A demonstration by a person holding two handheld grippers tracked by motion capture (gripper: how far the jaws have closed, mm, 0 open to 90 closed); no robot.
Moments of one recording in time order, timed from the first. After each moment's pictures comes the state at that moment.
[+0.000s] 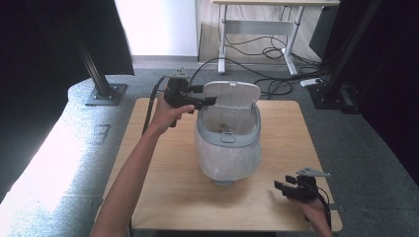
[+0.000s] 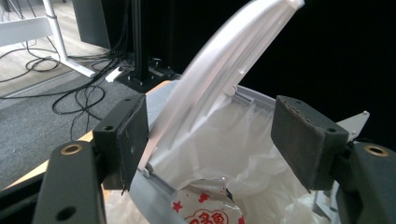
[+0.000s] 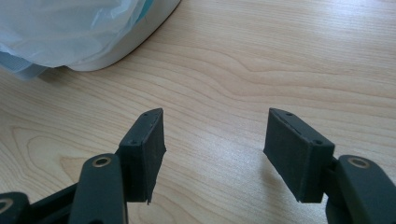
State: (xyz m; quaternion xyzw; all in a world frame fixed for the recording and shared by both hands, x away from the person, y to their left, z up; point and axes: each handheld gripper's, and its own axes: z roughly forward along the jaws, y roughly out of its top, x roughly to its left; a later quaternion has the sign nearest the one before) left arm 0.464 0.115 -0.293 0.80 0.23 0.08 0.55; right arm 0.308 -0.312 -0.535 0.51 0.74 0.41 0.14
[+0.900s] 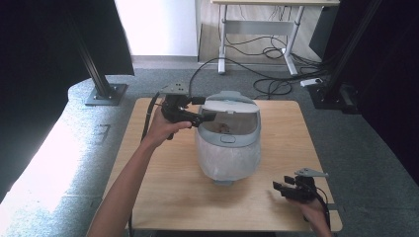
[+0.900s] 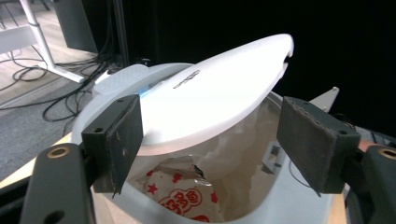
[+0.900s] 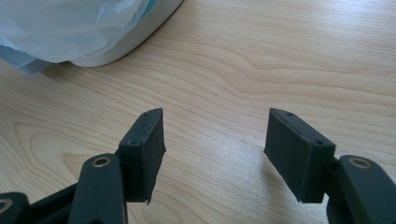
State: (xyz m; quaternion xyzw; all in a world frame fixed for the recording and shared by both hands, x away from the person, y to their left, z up) left arm 0.425 0.117 -0.300 0.81 0.19 0.08 0.55; right arm 0.307 -0.309 -0.536 0.51 0.75 0.41 0.14
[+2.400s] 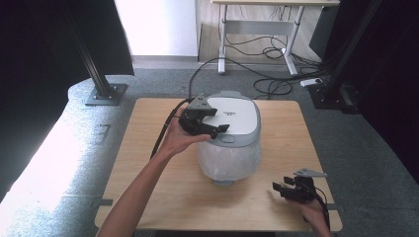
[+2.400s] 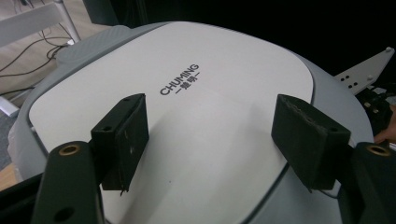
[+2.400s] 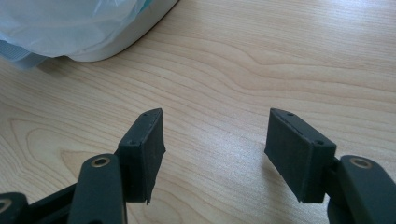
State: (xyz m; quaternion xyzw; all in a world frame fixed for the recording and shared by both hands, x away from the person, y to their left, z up) left arm 0.408 0.072 -0.324 0.84 0.21 0.14 0.48; right arm 0.307 -0.307 -0.538 0.51 0.75 0.40 0.14
